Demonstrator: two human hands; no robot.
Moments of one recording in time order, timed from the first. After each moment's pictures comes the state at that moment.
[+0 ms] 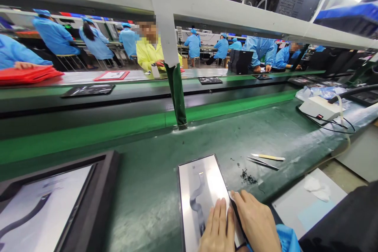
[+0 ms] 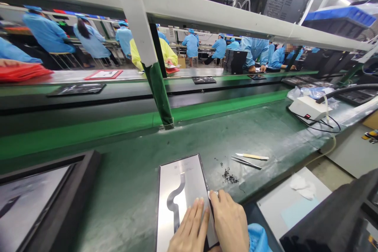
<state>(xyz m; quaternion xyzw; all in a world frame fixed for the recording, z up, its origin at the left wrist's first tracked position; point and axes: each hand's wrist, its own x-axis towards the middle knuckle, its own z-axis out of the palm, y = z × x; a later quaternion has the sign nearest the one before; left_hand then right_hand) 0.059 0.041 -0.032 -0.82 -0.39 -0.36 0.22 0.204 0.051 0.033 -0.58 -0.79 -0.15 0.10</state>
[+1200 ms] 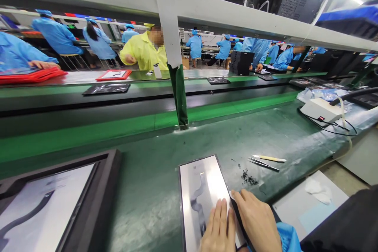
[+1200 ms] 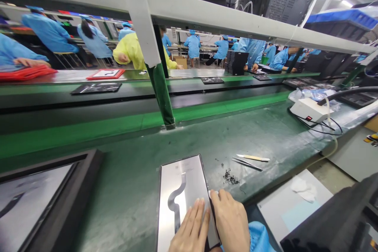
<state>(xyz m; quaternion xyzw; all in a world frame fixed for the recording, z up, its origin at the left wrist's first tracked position) 0.076 0.044 -0.050 -0.75 -0.42 -0.46 0.22 0.205 0.055 0.036 -0.58 -0.80 -0.14 0.06</state>
